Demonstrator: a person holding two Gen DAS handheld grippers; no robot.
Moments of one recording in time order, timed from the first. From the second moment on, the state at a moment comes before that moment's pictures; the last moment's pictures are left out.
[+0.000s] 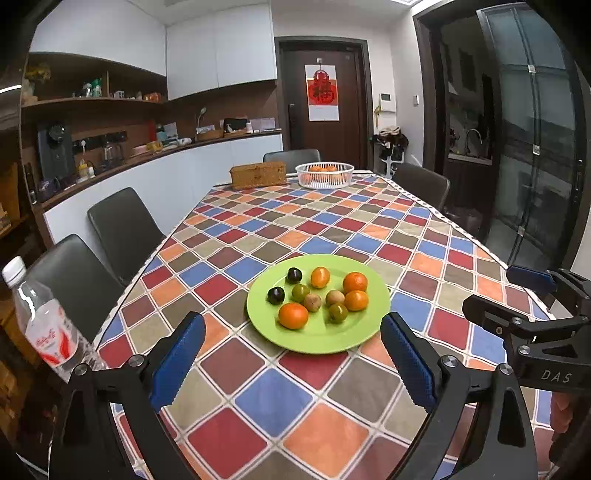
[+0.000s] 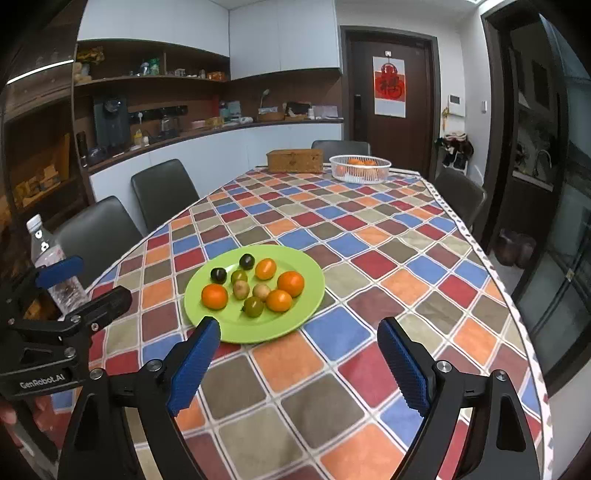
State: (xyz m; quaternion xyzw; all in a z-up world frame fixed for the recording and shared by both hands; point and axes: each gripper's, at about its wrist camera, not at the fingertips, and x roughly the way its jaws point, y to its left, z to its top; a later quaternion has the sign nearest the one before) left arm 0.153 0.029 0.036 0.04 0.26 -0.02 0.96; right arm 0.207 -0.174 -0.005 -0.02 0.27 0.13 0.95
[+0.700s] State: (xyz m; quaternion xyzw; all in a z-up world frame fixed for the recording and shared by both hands) left arm 0.087 0.012 0.048 0.05 0.23 -0.03 0.97; right arm 0.131 -0.197 0.002 -0.01 0.24 0.10 0.97
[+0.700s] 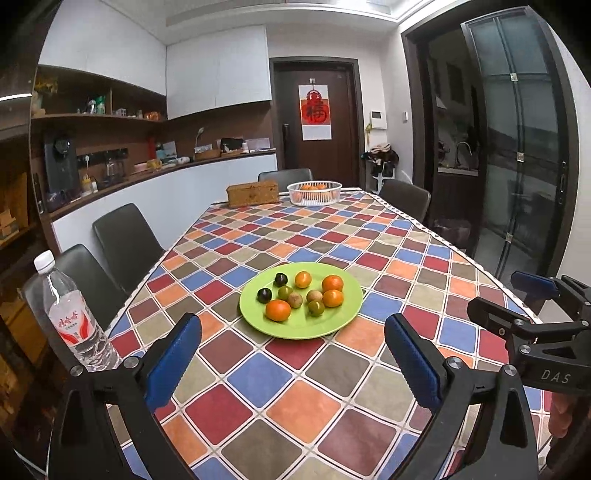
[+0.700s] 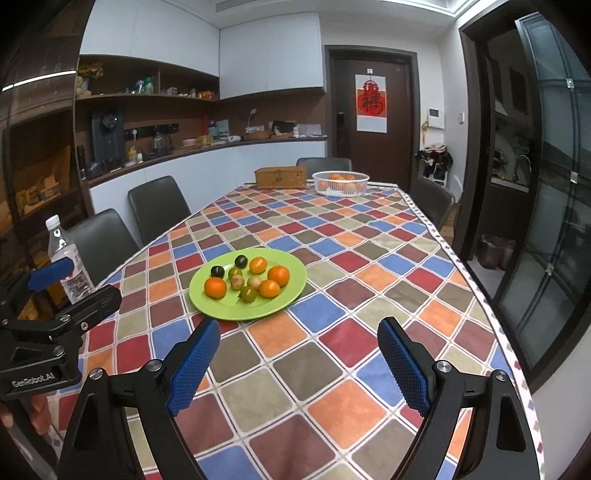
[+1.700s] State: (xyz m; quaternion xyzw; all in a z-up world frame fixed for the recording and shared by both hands) left arm 0.056 0.009 0.048 0.05 0.22 -0.04 0.97; right arm 0.099 -0.202 0.000 0.00 0.22 0.09 0.97
